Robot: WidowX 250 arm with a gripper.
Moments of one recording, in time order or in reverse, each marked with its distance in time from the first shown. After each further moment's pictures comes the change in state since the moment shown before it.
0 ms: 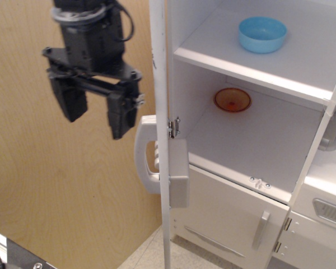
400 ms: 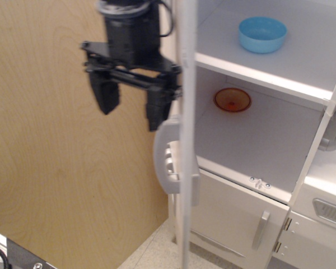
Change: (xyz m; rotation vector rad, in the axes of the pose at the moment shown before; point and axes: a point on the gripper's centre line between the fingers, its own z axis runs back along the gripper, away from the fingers) arm 0.027 -0.026 -0.002 -0.008 0.003 0.013
